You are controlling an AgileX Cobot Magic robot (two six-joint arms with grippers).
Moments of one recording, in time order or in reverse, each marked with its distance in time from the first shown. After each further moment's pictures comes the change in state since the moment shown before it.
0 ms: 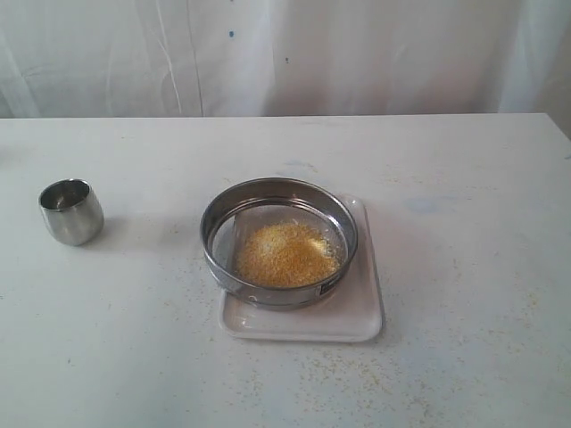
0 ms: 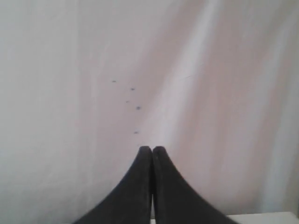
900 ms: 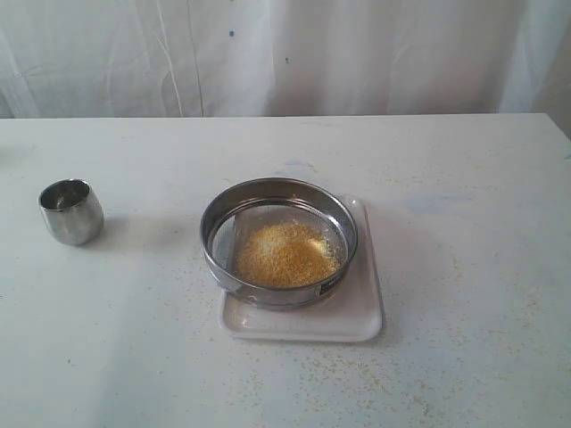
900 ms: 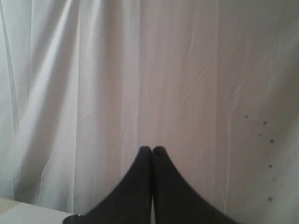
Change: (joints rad) left arm -0.390 -0.717 0.384 0.174 0.939 0.062; right arm 0.000 0.000 0.000 0.000 0.000 0.000
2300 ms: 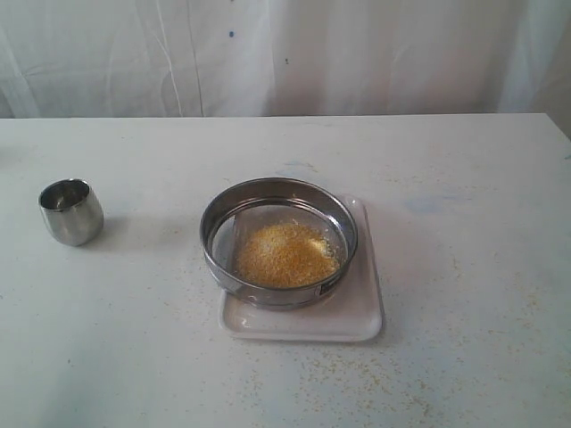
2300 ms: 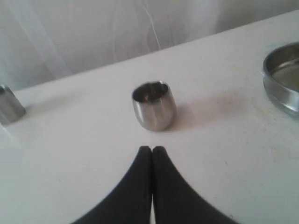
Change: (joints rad) left arm -0.143 -0.052 0.407 -1.383 0.010 1.644; right arm 0.000 0.000 0.000 0.000 0.000 0.017
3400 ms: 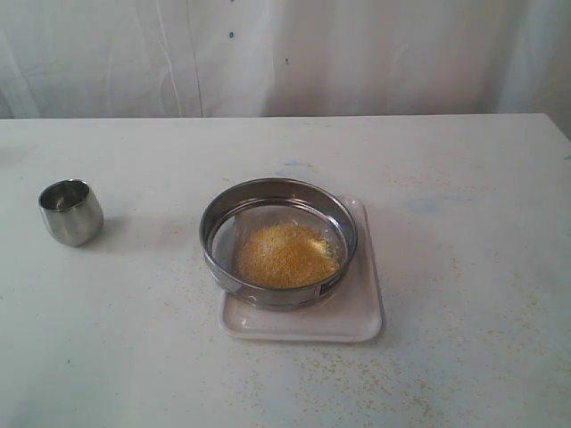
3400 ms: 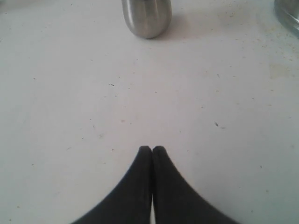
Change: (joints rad) left arm 0.065 -0.156 0.111 -0.127 0.291 0.017; right arm 0.000 0.000 0.000 0.000 0.000 0.000
